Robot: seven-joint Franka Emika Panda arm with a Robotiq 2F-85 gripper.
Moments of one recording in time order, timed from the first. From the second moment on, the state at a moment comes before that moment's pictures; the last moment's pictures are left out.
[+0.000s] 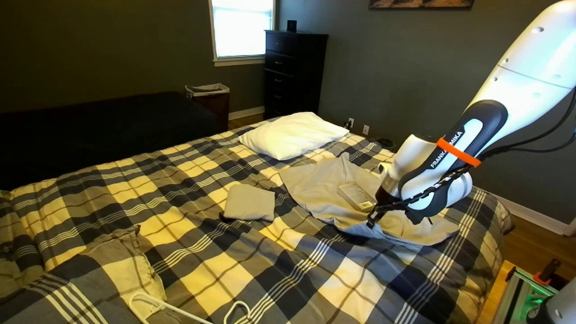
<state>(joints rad) -0.42 0.22 0.30 -2.74 -0.02 3.14 -0.24</state>
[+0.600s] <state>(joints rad) -0.40 0.13 0.13 -2.70 0.00 3.30 -0.18</state>
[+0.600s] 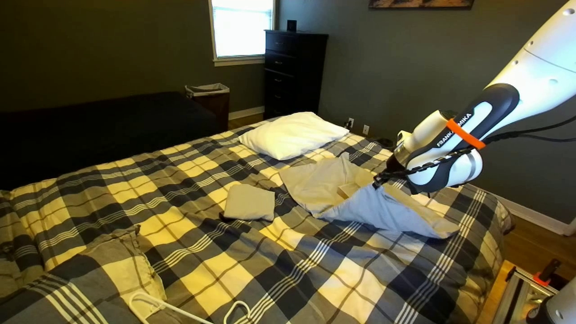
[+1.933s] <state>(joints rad) -0.41 0.40 0.06 -2.30 0.17 3.40 0.04</state>
